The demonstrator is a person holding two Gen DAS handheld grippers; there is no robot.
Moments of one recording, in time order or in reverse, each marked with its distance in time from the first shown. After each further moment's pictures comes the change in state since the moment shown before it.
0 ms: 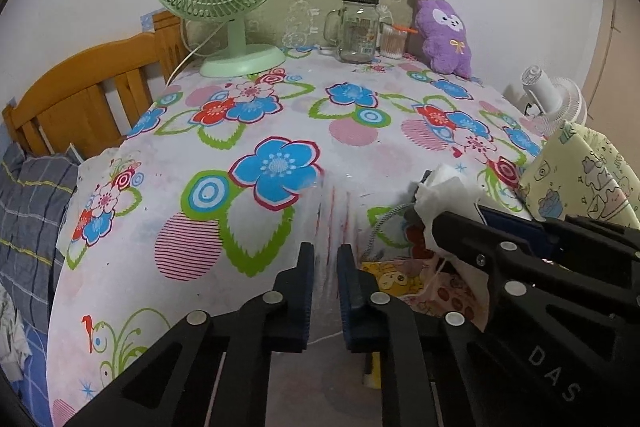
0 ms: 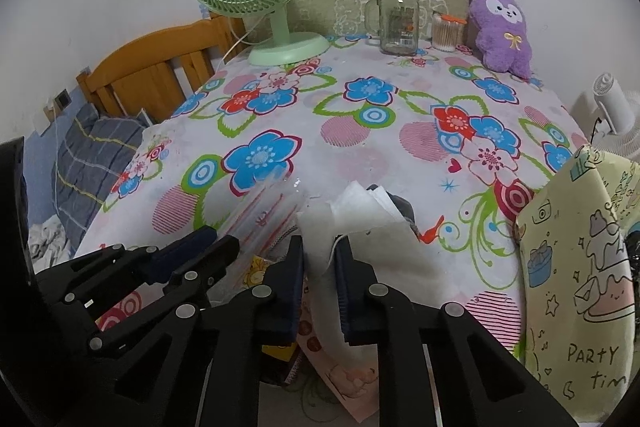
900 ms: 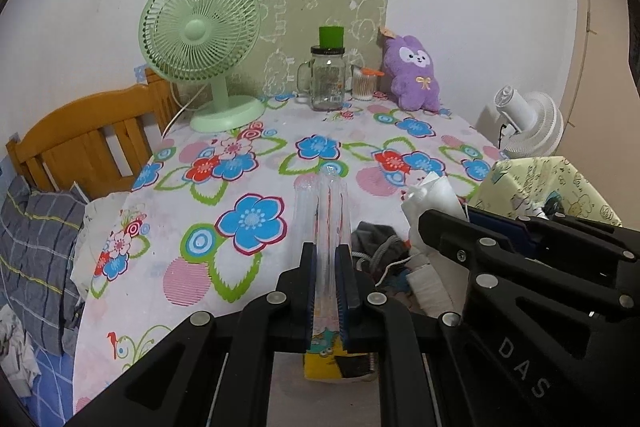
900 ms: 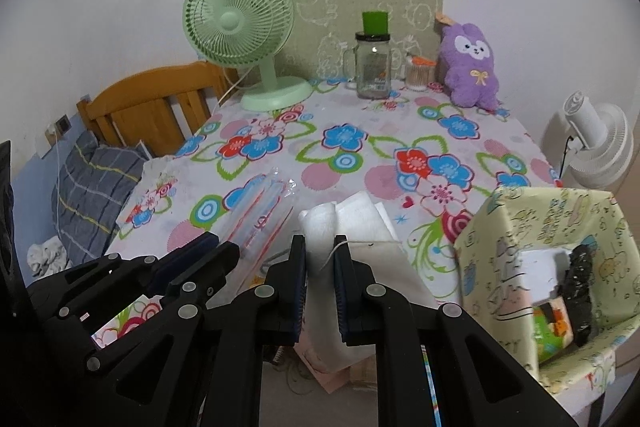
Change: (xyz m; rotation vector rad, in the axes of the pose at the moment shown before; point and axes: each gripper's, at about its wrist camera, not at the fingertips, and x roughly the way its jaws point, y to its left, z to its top) left arm -0.060 -0.041 0.023 0.044 -0.109 -0.006; right arm -0.068 -0.014 0.011 0.019 -0.107 -0.037
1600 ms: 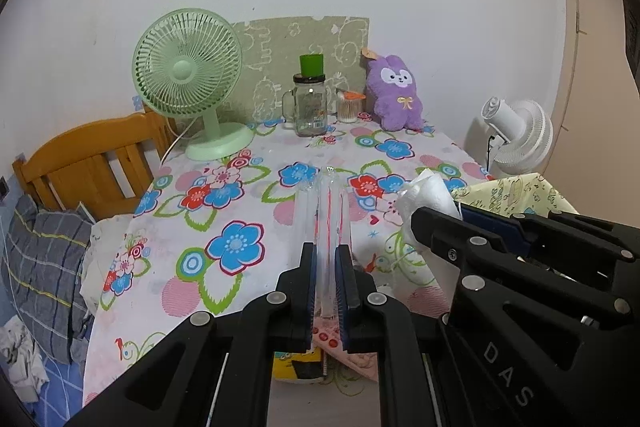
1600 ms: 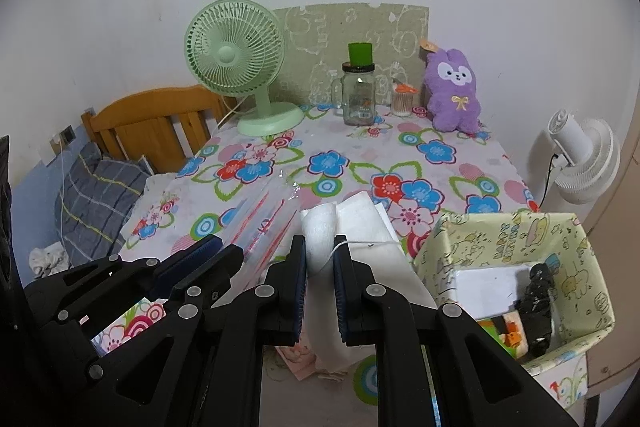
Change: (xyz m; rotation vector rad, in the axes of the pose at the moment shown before) left arm -0.031 -0.041 0.021 0.028 -0.050 0.014; right arm -0.049 -0.024 0.011 -0.014 -0.063 -0.003
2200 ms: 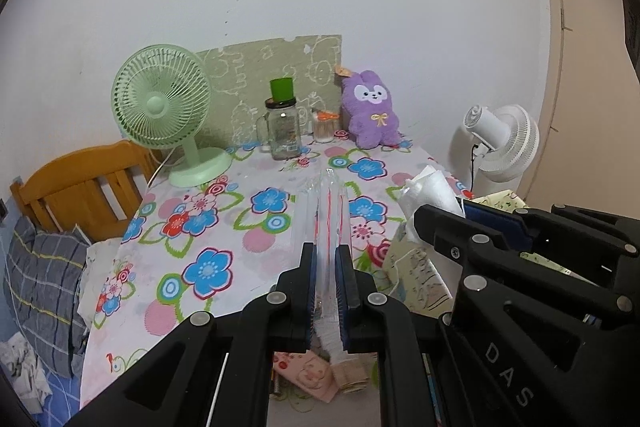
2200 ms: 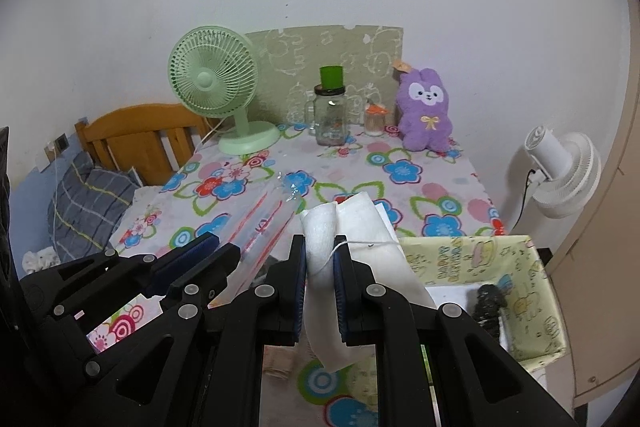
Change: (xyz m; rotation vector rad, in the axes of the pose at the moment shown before) left arm -0.012 -0.053 0.024 0.043 -0.041 -0.008; right arm -0.034 -0.046 0.011 -0.009 -0.047 -0.037
